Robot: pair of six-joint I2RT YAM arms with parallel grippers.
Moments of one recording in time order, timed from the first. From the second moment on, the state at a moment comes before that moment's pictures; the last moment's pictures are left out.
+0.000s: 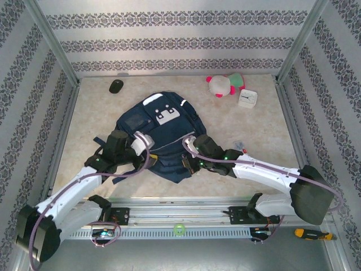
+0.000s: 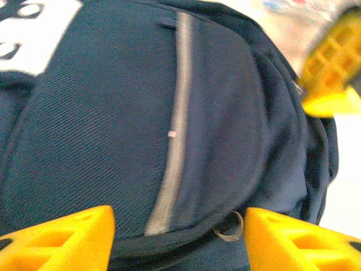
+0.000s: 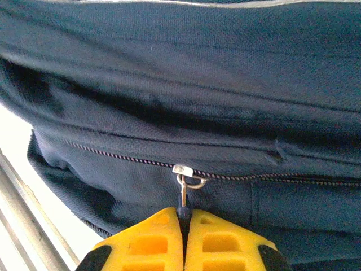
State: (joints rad) left arm -0.41 0.90 0.53 -0.28 0.36 0.13; right arm 0.86 1.27 0.70 -0.26 -0.15 0.34
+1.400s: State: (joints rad) left arm -0.19 1.35 0.57 -0.07 0.07 -1.02; right arm 1.06 1.52 0.85 -0.18 -0.05 0.50
